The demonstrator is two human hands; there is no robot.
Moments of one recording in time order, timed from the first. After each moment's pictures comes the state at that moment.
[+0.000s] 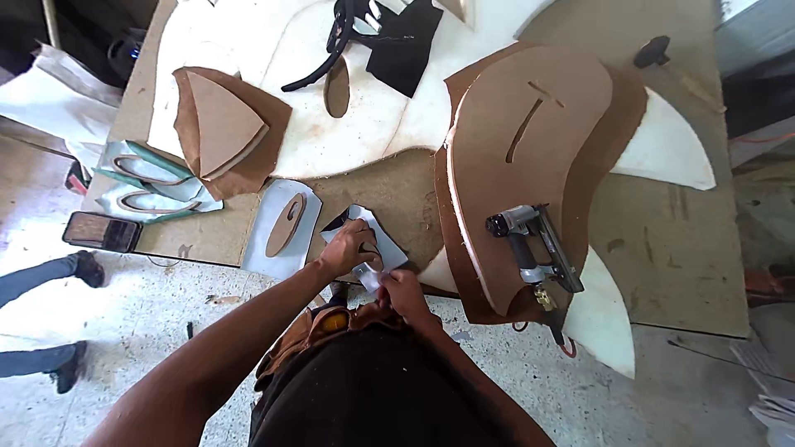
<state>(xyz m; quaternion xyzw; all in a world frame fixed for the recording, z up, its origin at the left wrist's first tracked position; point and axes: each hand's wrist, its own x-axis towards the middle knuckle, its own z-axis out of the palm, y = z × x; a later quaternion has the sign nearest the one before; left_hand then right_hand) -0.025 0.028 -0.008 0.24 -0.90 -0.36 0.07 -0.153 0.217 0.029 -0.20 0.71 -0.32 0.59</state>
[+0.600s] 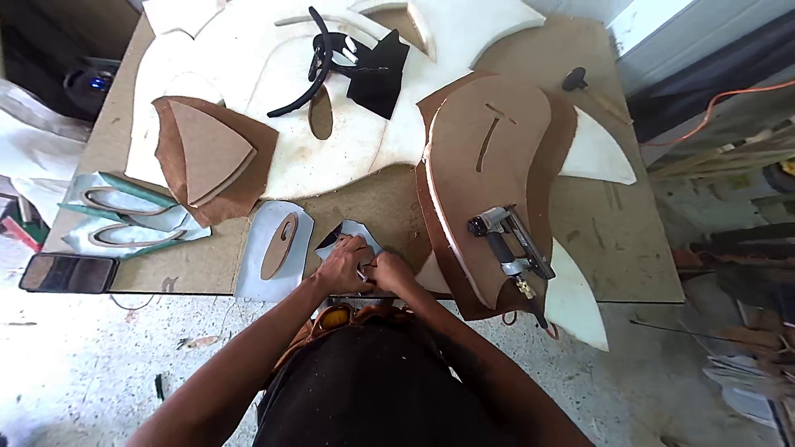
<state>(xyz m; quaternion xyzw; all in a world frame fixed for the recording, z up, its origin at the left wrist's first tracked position) -0.021 0.027 0.001 0.16 -0.94 -0.30 0.05 -0.168 0.132 0.036 -0.40 0.80 0.01 0.45</state>
